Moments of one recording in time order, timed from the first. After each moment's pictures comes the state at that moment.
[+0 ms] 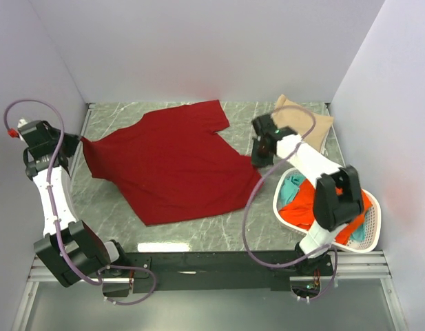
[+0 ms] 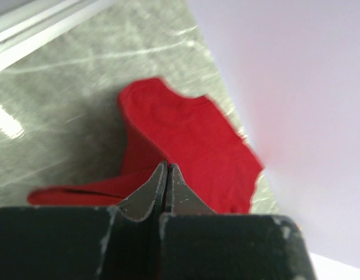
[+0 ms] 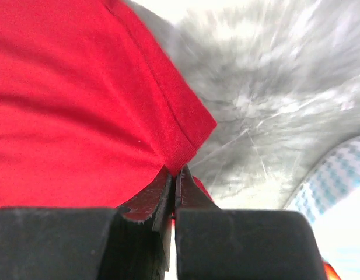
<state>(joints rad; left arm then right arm) 0.53 1.22 1.07 -0.35 0.22 -0.81 0.37 1.71 1.24 -0.74 0.08 0.54</state>
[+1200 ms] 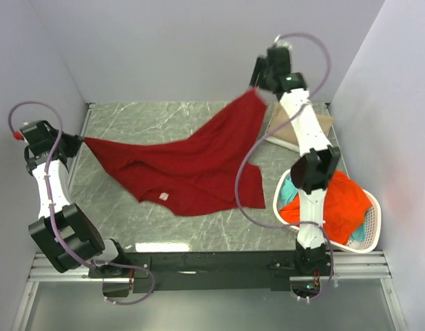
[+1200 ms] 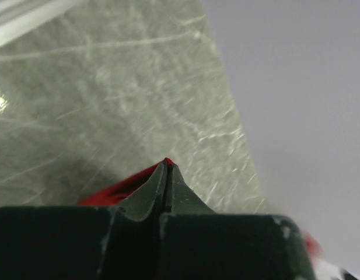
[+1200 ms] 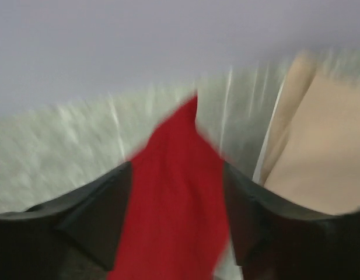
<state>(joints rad) 0.55 1.33 1.12 -0.32 0.28 -0.88 0.23 2.13 2.41 -0.73 0.19 0.36</state>
